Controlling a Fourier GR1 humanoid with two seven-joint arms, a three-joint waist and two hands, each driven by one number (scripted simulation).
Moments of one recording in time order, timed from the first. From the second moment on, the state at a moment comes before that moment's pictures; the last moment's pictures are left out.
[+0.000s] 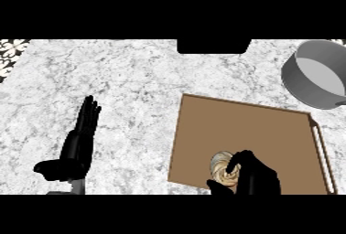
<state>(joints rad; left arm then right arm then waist) 0.02 0.13 -0.16 -1.57 0.09 0.24 -0.15 0.20 -0.06 0.59 -1.84 1.51 -0.33 0.85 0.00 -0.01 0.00</state>
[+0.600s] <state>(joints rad) -0.01 0.13 -0.15 -1.58 0.10 0.22 -0.14 -0.13 -0.22 0.48 -1.76 1.10 0.06 0.44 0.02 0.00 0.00</state>
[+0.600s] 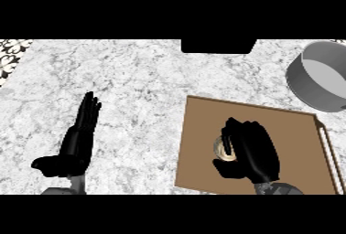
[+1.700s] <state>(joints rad) 0.01 0.11 -0.11 -1.59 0.07 0.20 -0.13 -0.28 -0.28 0.10 -2.00 1.15 0.19 0.50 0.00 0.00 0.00</state>
